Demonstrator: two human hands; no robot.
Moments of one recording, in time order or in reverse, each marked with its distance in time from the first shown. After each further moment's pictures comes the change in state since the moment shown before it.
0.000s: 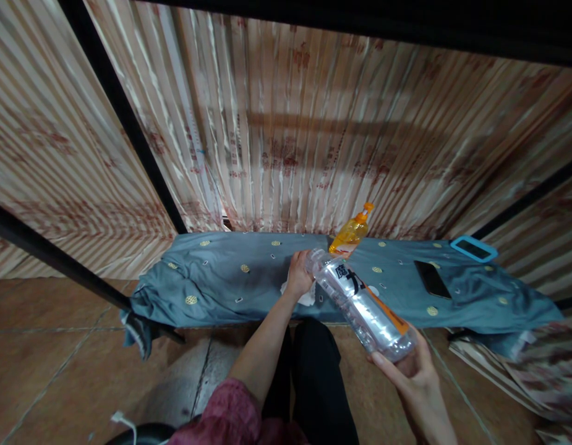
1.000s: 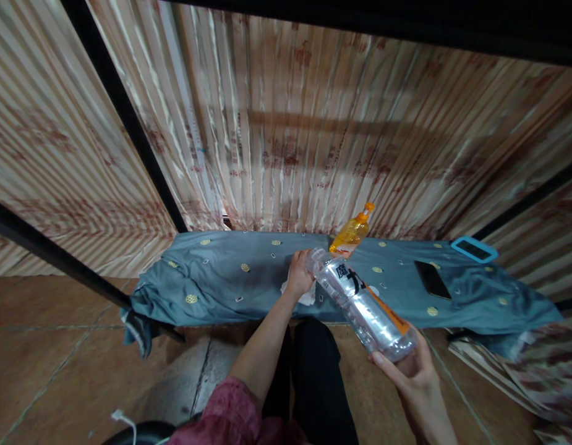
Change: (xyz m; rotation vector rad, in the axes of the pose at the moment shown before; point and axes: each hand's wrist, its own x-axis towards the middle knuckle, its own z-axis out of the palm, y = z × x) left_hand 0.000 -0.002 0.002 0.006 0.022 0.006; right_hand 0.002 0.007 -0.007 -0.040 -0.027 -0.022
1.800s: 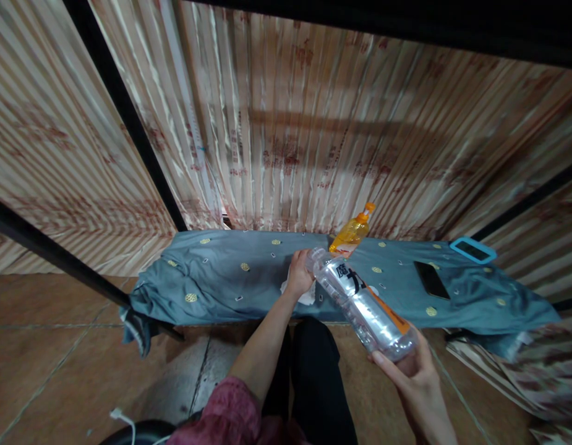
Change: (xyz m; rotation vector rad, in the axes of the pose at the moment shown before) left_hand 0.000 -0.008 0.005 -0.019 0.032 0.049; right_hand 0.000 -0.002 0.001 -0.012 0.013 -0.008
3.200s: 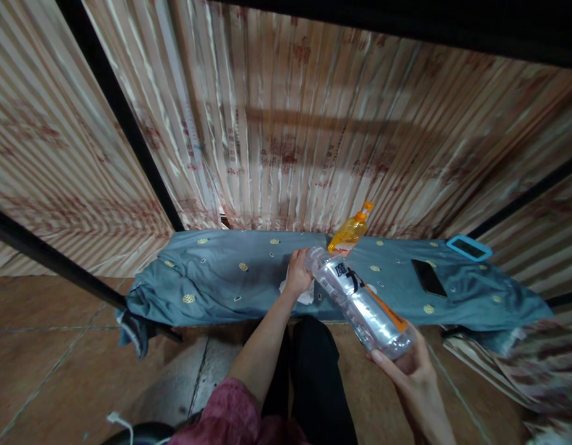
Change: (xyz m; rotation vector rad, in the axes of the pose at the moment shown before) left_hand 0.001 0.003 -0.001 -0.013 -0.010 -0.037; right_hand -0.002 -0.004 0.001 -0.032 -0.003 -0.011
